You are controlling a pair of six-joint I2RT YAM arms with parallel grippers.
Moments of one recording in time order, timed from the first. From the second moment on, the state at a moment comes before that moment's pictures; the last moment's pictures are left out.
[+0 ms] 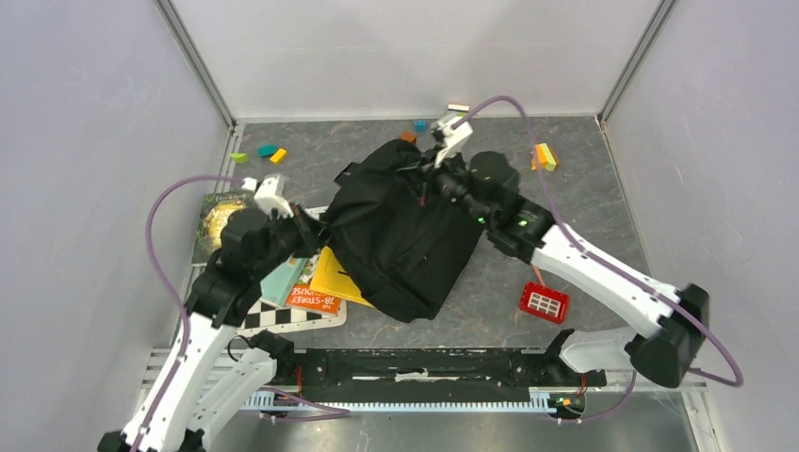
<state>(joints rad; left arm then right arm) -0.38 0.71 0.90 -0.54 0.18 -0.53 0.80 1.26 1.22 0.00 -0.01 0.19</state>
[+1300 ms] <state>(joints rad) -0.37 0.98 0.97 -0.68 -0.29 -0.37 0.83 1.20 0.76 -0.22 0.31 0.19</state>
